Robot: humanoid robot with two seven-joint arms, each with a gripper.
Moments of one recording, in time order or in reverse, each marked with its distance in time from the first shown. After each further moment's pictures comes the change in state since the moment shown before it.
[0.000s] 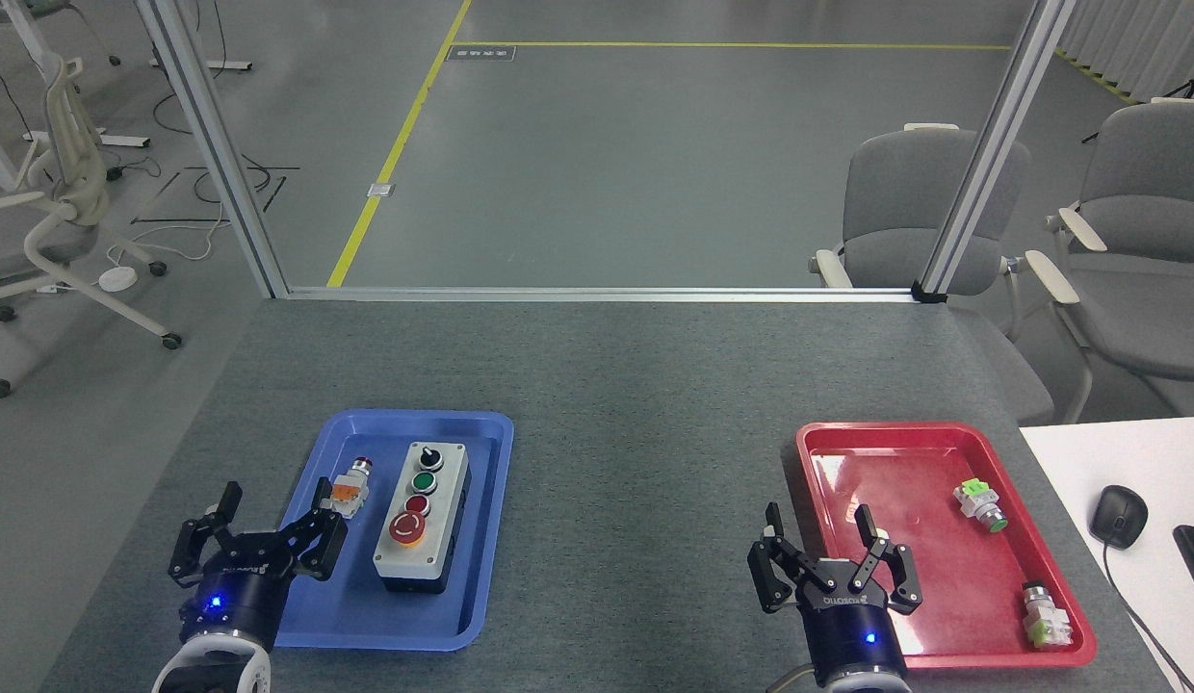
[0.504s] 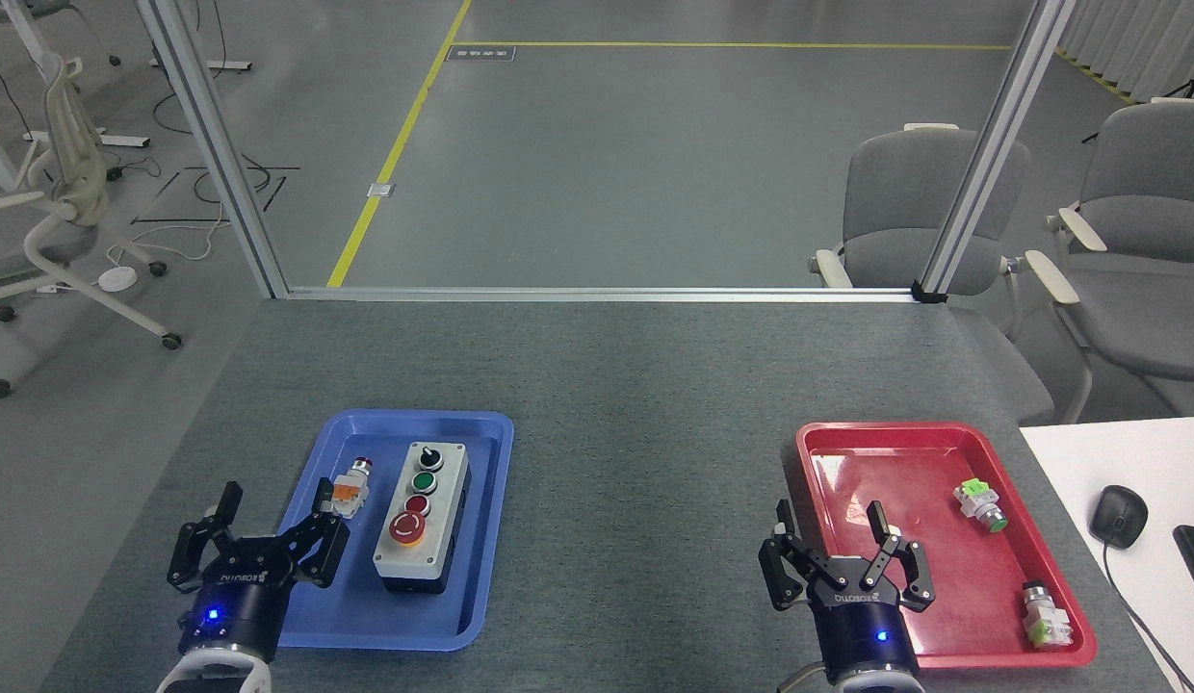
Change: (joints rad) left arm 0.055 -0.009 0.000 -0.073 0.020 -0.017 0.047; right arm 0.000 -0.021 -0.002 -0.009 -0.001 0.008 0.000
